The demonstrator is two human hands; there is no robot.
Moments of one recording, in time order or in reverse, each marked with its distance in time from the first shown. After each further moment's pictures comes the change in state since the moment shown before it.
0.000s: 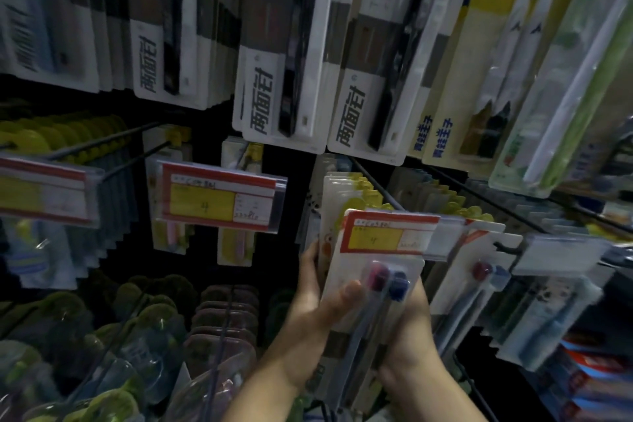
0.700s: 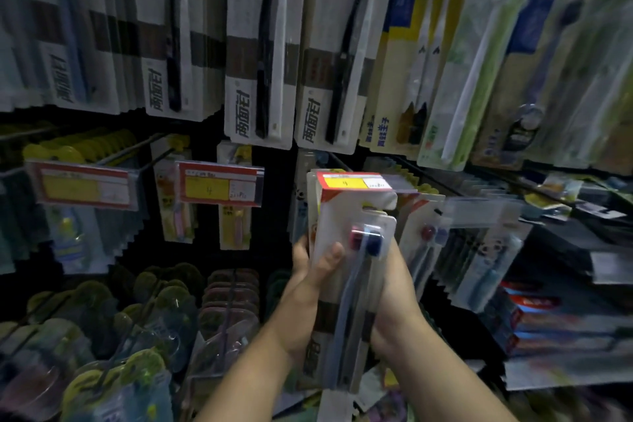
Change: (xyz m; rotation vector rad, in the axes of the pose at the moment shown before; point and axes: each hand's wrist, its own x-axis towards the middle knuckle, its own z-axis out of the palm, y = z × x) left_hand -0.046 0.034 0.037 -0.099 0.063 -0.076; right_hand -0.066 -0.025 -0.003 -0.075 -0.123 -0.016
